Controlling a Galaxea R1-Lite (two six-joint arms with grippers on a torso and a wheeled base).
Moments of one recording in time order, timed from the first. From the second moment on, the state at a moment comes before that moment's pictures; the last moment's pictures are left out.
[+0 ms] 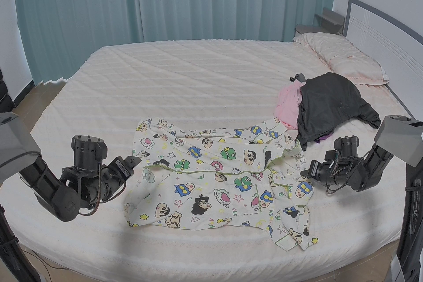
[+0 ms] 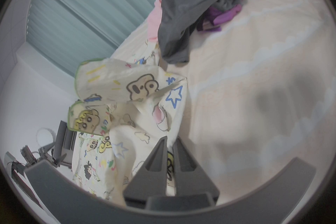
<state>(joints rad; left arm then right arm) -0.24 1.94 -0.55 -0.82 0.12 -0.87 0.06 2.38 -0.91 -0.77 0.35 0.48</state>
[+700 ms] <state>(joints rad) -0.30 2.00 -0.39 -0.94 0.12 -0.88 -0.17 2.25 -0.58 -1.14 0.34 0.57</state>
